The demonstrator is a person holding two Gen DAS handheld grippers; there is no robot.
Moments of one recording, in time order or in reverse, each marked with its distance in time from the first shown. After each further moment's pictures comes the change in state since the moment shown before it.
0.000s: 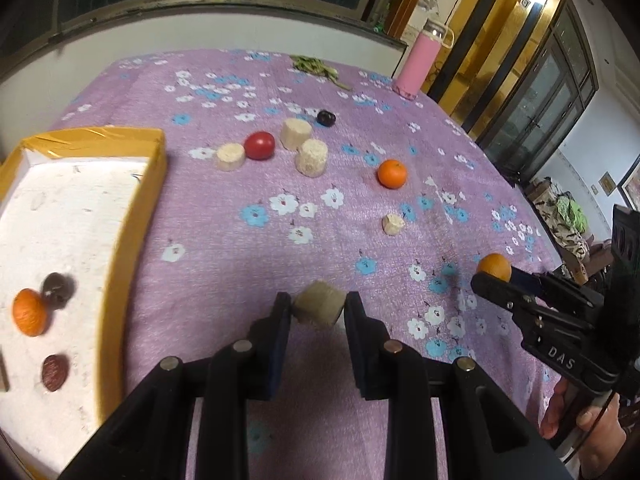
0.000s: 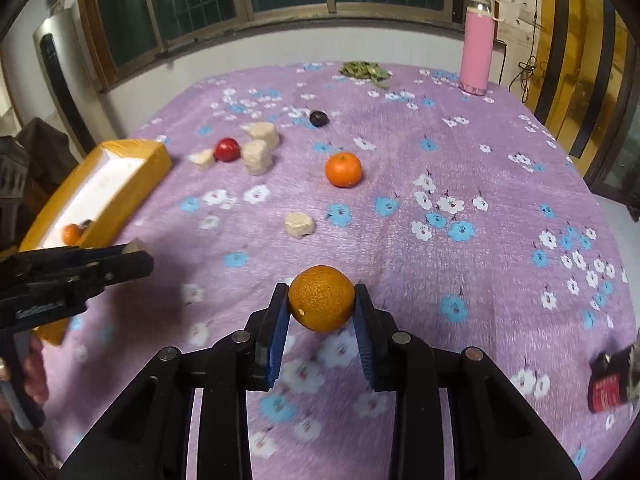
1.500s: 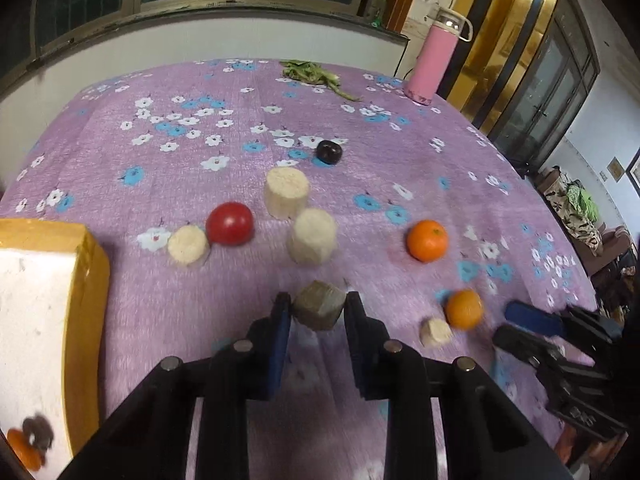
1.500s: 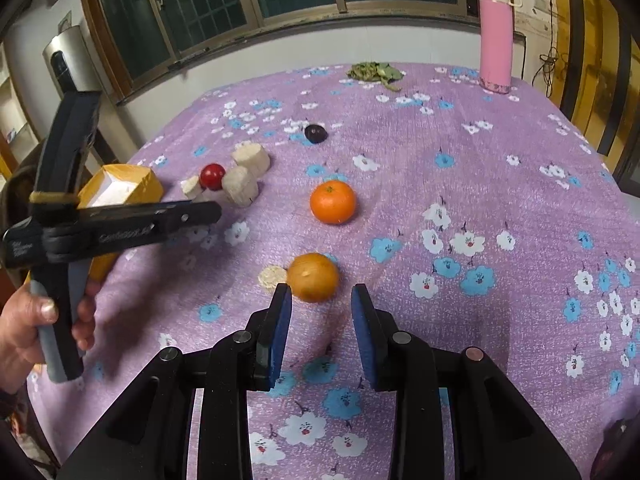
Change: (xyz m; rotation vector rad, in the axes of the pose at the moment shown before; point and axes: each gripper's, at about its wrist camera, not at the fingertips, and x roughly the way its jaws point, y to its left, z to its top) left arm 0.079 -0.009 0.075 0.068 0.007 0.031; right arm 0.048 -0.038 0.035 0.004 -0.004 0.095
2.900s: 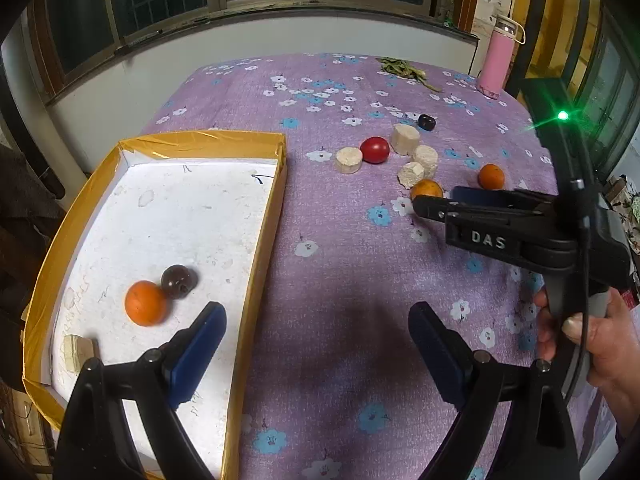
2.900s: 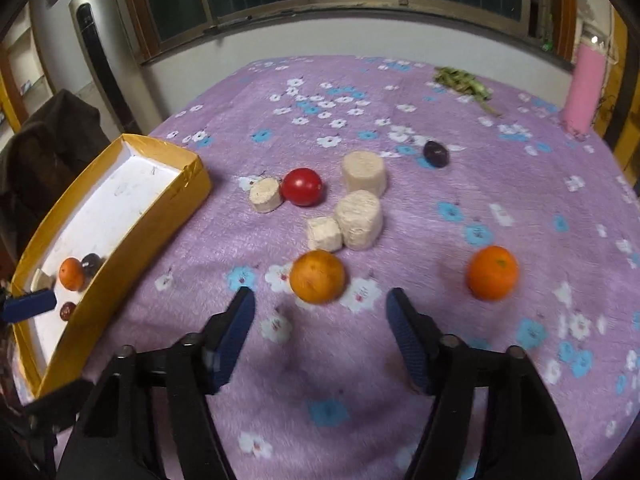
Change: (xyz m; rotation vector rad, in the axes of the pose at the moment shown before) left arm -0.097 0.035 -0.077 -0.090 0.022 0.307; right arm 0.077 0.098 0.044 -0.124 0.083 0.069
